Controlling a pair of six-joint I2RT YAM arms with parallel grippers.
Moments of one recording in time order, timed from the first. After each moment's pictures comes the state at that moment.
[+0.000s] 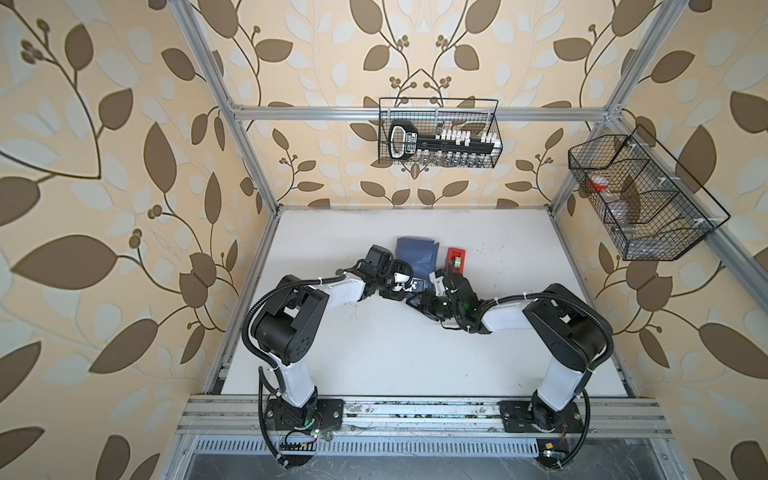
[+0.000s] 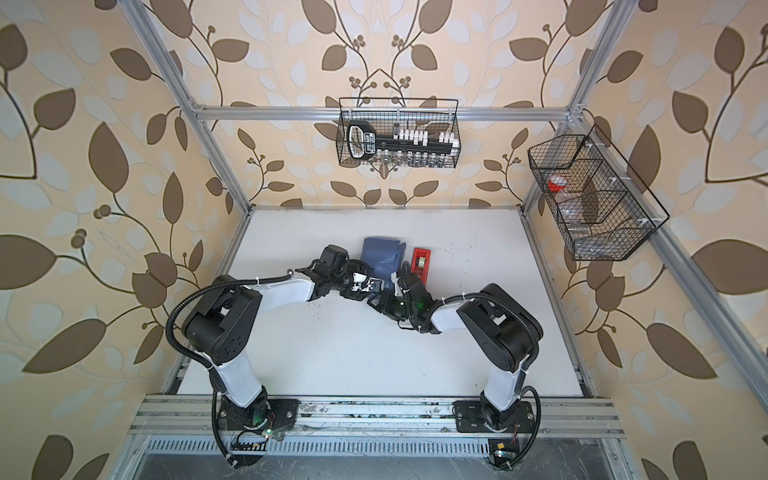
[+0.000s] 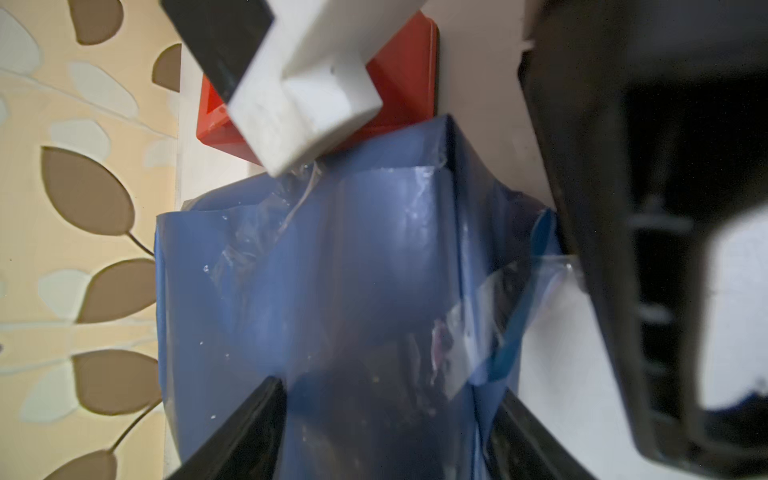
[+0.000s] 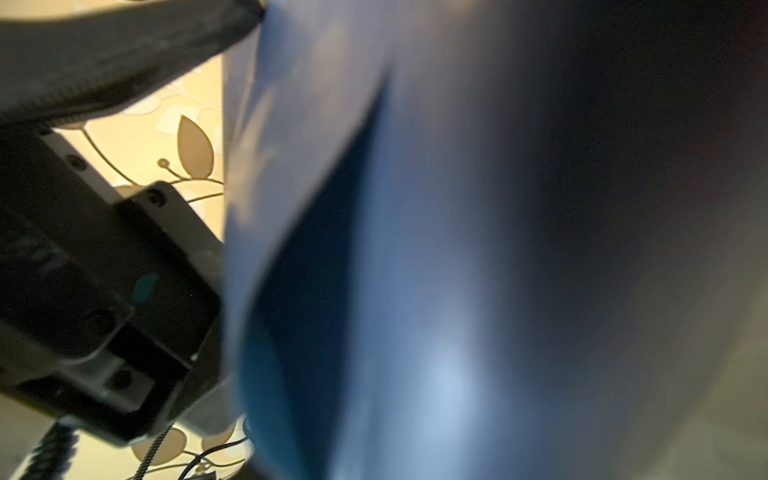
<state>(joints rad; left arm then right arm) -0.49 1.79 0.98 0.02 0.36 1.24 0.63 1.80 0.70 0.47 -0.35 1.04</state>
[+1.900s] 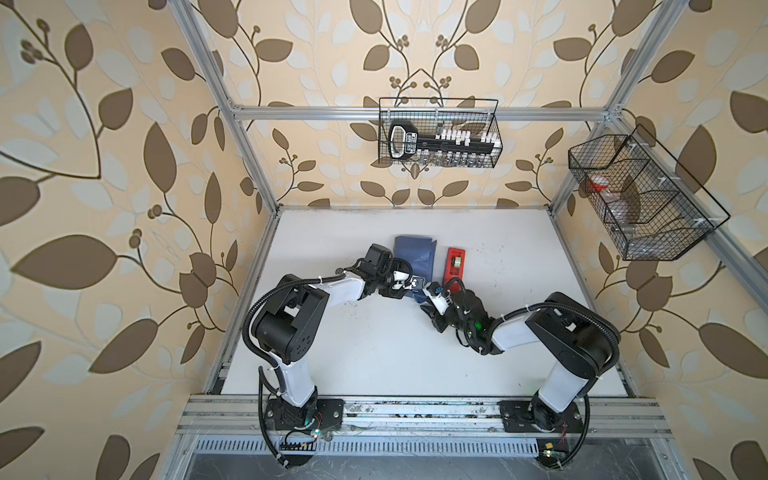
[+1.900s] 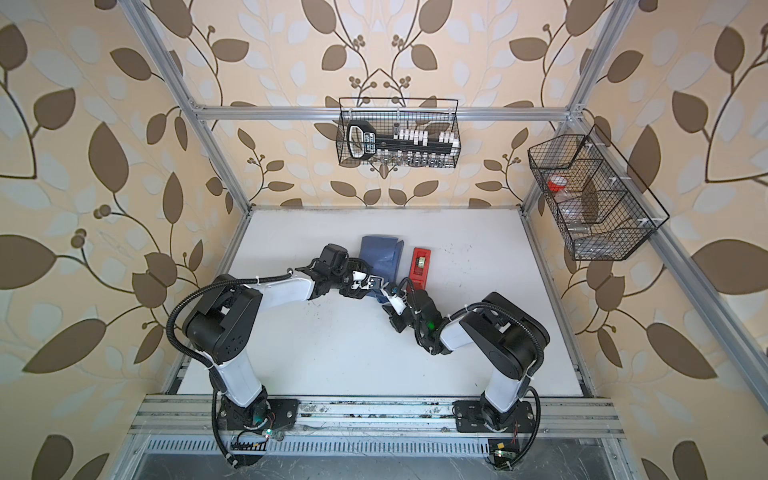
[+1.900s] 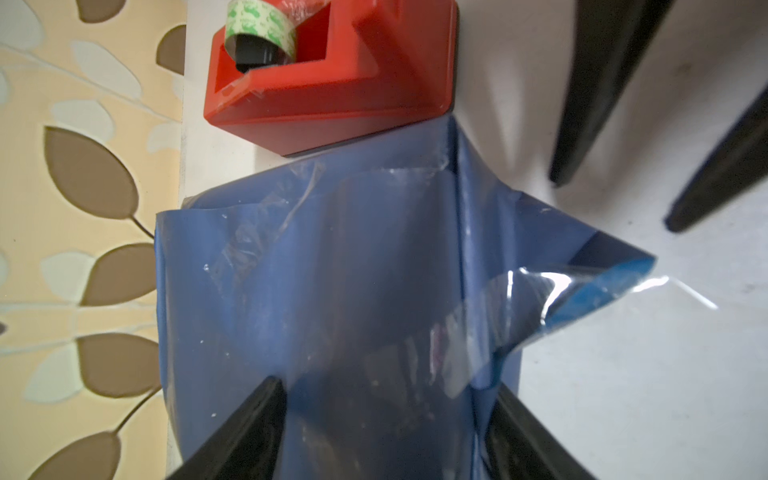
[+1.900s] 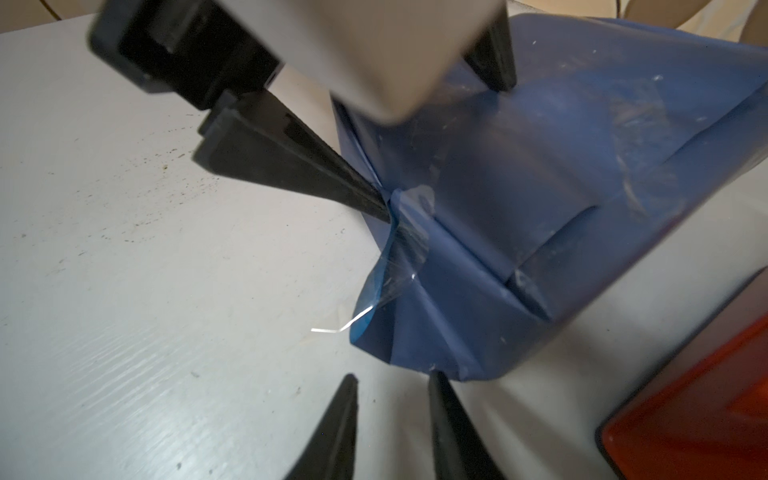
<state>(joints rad) -0.48 1.79 0.99 0.02 0.33 1.22 0.67 1.75 0.49 0.77 -0.08 -0.08</state>
